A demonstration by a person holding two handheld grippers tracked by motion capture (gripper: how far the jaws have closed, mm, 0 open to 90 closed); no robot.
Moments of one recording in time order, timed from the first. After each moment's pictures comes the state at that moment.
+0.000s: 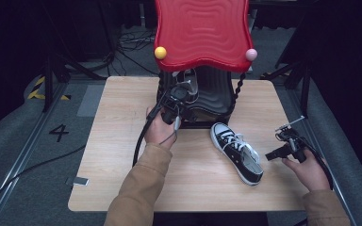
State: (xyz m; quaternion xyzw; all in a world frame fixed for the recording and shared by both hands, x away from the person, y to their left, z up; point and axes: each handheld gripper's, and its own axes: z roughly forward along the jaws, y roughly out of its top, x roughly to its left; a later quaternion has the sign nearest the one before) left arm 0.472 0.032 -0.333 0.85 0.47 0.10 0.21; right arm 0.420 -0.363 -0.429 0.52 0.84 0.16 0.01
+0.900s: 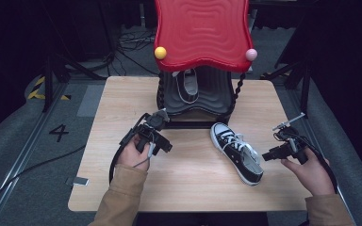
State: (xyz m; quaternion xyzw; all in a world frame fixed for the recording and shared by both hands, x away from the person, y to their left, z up) left arm 0.414 0.096 -0.377 0.86 0.50 0.03 0.12; right arm 0.394 -0.331 -0.383 0.47 0.86 0.18 0.01
